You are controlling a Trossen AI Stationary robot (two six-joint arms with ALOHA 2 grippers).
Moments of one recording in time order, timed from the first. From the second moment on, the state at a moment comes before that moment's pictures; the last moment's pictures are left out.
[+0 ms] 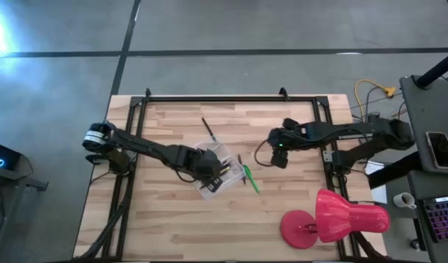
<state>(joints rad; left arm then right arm) -0.17 1.66 1.22 -0.72 -0.10 -0.96 -0.05 1.26 0.95 -0.87 0.31 0.25</state>
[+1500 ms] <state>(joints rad) -0.41 1.64 1.27 -0.69 -0.43 -1.18 0.39 1.54 0.93 -0.57 0.32 0.98</state>
